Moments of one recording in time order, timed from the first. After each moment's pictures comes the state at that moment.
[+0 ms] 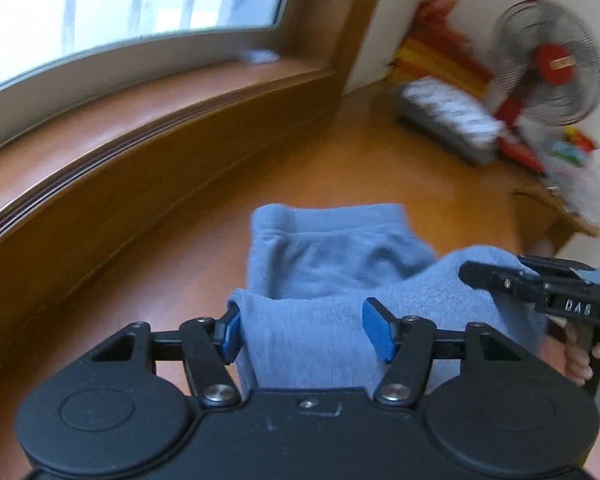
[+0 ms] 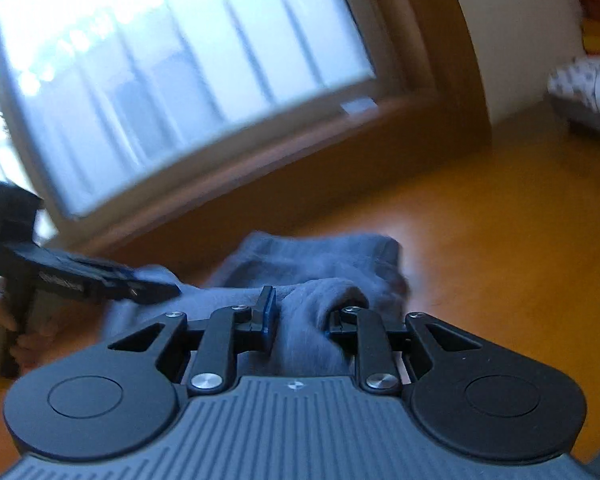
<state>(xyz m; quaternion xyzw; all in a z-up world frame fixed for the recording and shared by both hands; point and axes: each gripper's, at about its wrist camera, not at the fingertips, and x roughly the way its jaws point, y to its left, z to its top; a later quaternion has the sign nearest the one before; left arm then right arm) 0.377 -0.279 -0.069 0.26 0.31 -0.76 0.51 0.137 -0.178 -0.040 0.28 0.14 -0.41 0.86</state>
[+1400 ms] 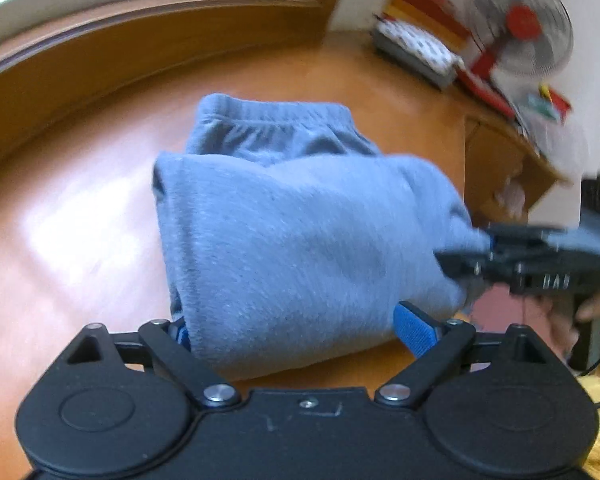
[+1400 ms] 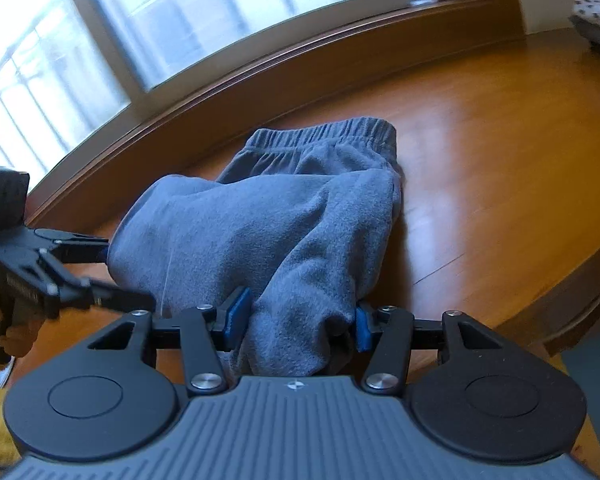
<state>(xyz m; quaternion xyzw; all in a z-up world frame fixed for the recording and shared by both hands) 0.445 0.008 -0.082 0.25 0.38 -0.75 0.48 0.176 0.041 -0.052 0.32 0.23 -0.34 0.85</state>
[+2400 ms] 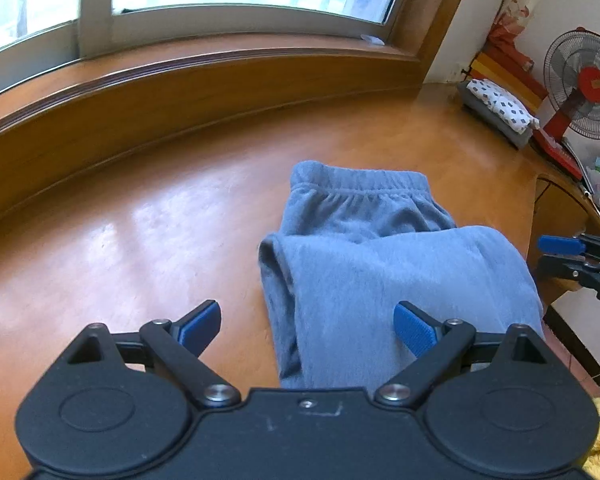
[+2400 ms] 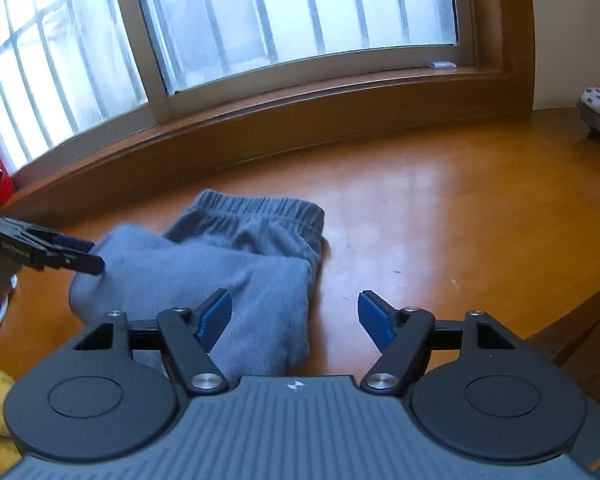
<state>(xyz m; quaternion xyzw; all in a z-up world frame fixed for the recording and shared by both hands) 0.499 0.042 -0.048 0.23 0.36 -0.68 0.59 0.172 0.032 -0.008 0.23 0.25 -0.36 0.87</state>
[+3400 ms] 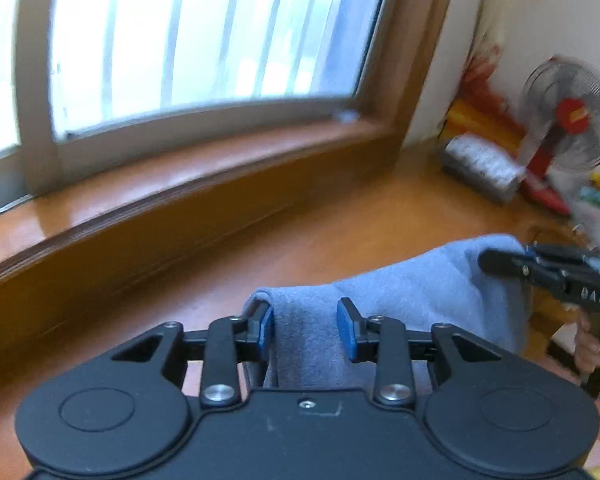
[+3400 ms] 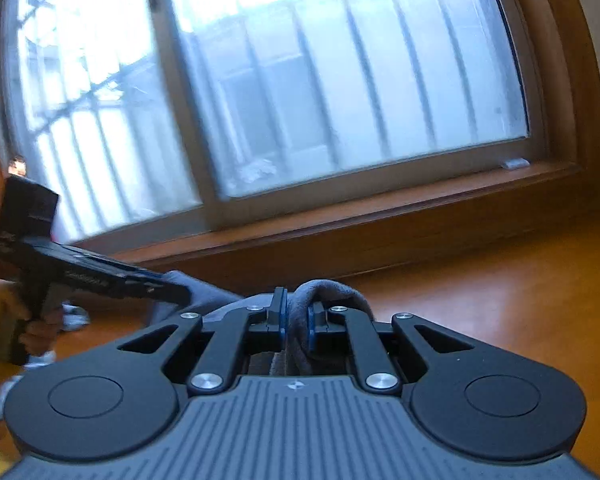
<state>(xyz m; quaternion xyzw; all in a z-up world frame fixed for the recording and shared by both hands) 0.489 -0.059 -0.015 0.20 0.29 -0.70 0.62 0.210 -0.050 0.018 0.18 0.12 -0.30 0.93</state>
